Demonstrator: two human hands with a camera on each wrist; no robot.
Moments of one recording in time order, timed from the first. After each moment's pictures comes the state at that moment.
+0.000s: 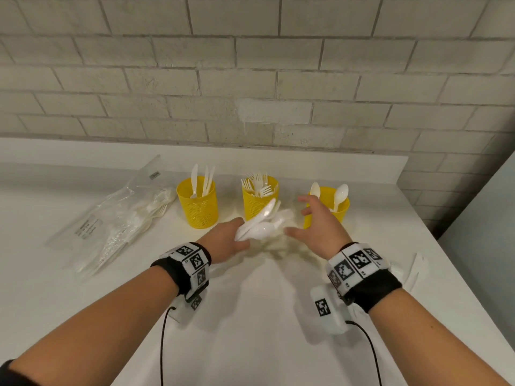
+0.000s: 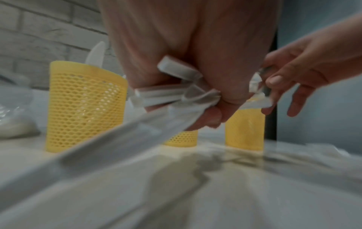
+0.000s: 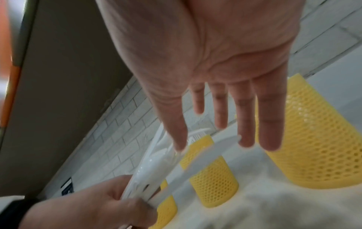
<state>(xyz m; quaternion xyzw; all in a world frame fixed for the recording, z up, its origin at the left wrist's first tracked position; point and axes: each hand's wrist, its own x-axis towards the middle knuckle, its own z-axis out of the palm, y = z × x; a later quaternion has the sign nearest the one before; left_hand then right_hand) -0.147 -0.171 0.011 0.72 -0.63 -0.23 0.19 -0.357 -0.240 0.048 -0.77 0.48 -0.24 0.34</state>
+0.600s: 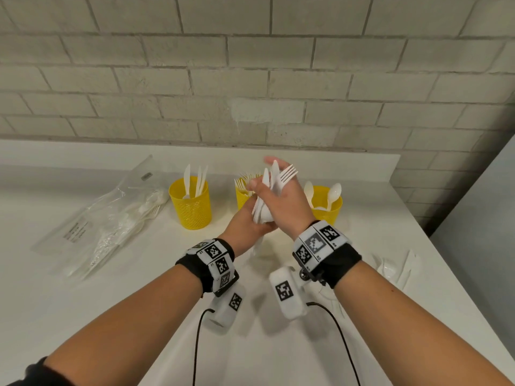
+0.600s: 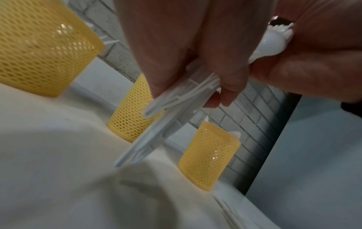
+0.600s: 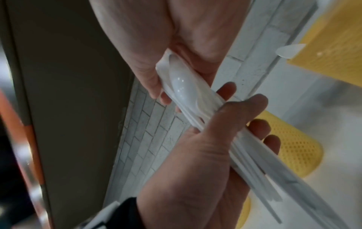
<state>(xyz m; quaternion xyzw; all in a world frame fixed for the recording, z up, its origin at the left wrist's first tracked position) -0.202 -0.194 0.034 0.57 -0.55 -0.36 0.50 -0.302 -0.229 0.085 -0.67 0.32 -0.45 0.50</state>
